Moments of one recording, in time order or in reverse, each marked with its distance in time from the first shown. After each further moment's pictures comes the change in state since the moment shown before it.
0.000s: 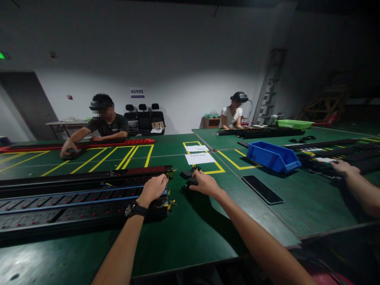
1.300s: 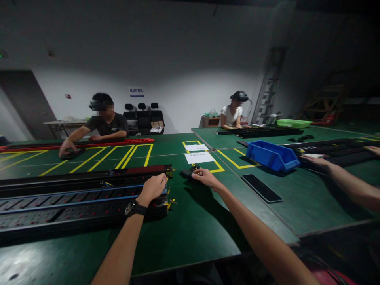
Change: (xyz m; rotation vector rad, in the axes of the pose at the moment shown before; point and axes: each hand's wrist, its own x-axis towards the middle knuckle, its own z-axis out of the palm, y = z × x) left_hand 0.002 -0.001 0.001 0.007 -0.005 -0.004; right_hand 0.027 0.038 0.022 0.725 -0.033 0.119
